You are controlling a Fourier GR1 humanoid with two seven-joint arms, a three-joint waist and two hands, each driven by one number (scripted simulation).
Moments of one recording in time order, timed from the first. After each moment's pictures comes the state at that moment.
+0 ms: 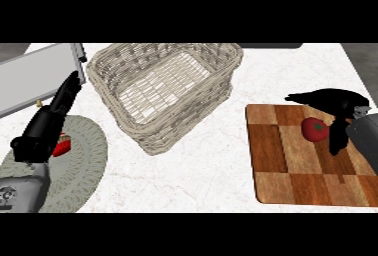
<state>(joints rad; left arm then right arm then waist) -0.19 0.32 0.03 -1.55 -0.10 -0.04 -0.03 -0.63 -0.64 0.34 -0.95 0.82 0.65 -0.21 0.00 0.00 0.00</state>
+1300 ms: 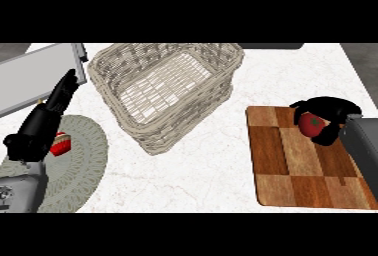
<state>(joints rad) -0.20 0.28 0.09 -1.57 -0.14 -0.11 0.00 -0.65 -0.53 0.18 -0.71 1.04 0.54 -0.33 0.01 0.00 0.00</state>
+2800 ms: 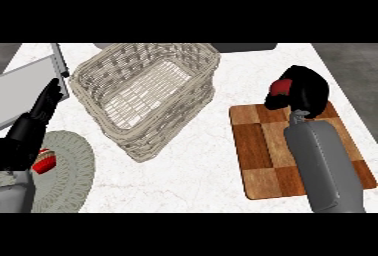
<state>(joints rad) -0.14 0.29 0.16 -1.56 -0.15 -0.09 0.01 -0.59 -0.13 -0.07 -1.14 1.13 -0.20 0.64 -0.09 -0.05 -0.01</state>
